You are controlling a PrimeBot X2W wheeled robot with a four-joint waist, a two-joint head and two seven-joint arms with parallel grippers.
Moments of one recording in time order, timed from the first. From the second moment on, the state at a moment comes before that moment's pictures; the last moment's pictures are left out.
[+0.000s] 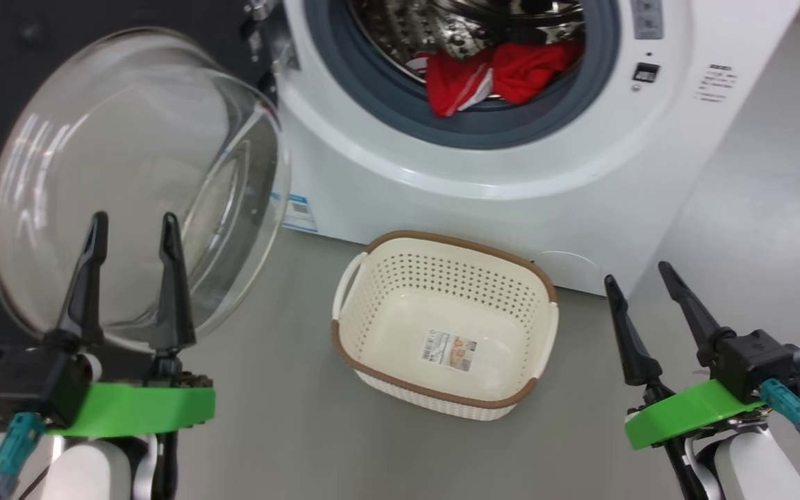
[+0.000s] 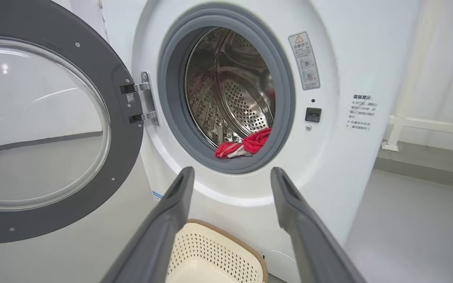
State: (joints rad) left arm -0.28 0.04 0.05 0.05 -0.17 -0.06 -0.26; right arm -0.15 -0.05 0.02 0.24 0.17 0.13 -0.26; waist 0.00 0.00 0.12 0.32
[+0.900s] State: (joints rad) left arm -0.07 0.08 0.01 0.14 -0.29 -0.12 -0.26; right arm -0.05 -0.05 -0.03 0.20 0.13 0.13 -0.26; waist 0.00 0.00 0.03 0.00
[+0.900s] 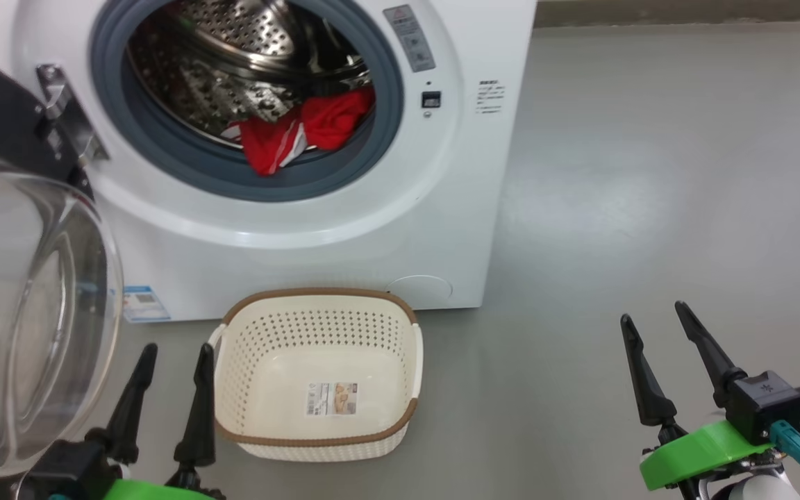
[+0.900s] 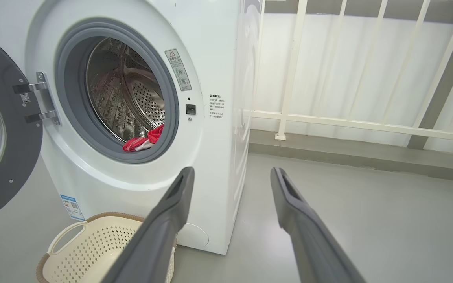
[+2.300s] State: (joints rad) left arm 0.09 0.08 0.02 0.14 -0.27 -0.10 -0.25; right arm 0.08 -0.04 -0.02 0.06 0.15 0.13 -0.26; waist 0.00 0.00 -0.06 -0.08
